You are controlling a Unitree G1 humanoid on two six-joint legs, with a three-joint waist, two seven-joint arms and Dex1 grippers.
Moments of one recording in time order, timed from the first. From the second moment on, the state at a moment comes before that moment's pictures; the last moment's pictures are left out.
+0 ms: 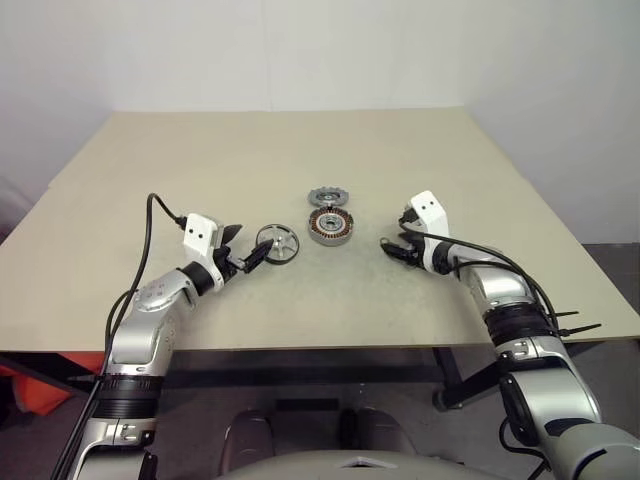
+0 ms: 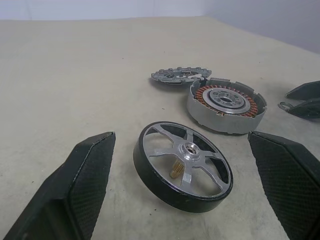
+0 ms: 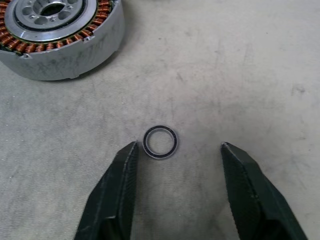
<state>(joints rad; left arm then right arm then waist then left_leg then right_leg) -0.20 0.34 0.08 -0.03 -0.37 0.35 -0.58 -0.58 -0.44 0.06 0.50 0.08 0.45 0.67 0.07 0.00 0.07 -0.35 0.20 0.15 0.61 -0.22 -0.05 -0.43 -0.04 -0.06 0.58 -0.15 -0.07</state>
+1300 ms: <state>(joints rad) -0.20 0.35 0.08 -0.03 -0.37 0.35 -0.58 -0.61 -0.40 0.06 0.55 0.05 0.43 0.67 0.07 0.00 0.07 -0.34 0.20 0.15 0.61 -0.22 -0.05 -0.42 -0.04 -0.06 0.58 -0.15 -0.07</state>
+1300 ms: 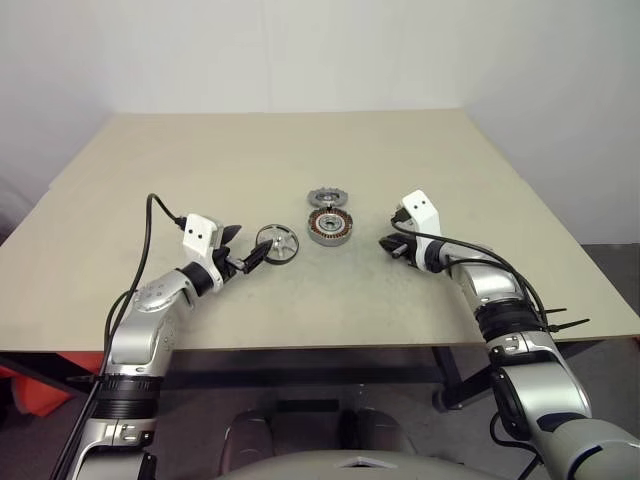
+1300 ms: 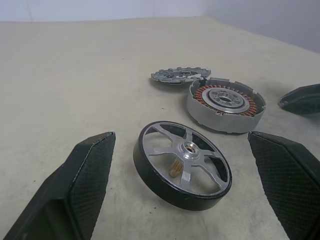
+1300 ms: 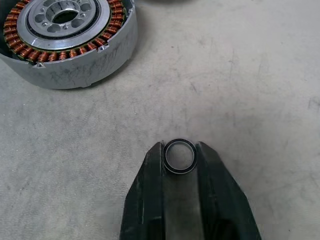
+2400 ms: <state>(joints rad) -0.24 0.35 0.07 0.00 -0.35 0.34 -0.61 -0.43 -0.63 0.04 0.26 0.01 0.58 0.65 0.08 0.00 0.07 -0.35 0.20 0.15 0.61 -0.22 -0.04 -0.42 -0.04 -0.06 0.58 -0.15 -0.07</state>
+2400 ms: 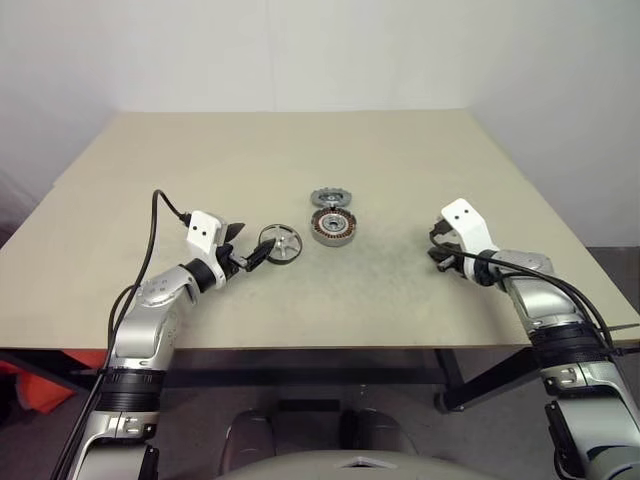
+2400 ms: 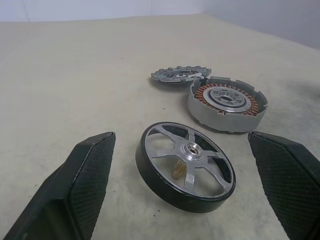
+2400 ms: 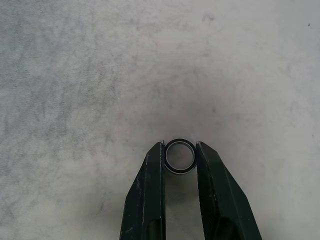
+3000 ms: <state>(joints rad) -0.24 0.34 0.06 0.02 -0.35 0.34 -0.61 -0.46 -0.63 0.07 0.10 0.08 0.52 0.79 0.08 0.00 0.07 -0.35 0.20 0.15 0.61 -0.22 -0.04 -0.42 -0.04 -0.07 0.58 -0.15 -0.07</state>
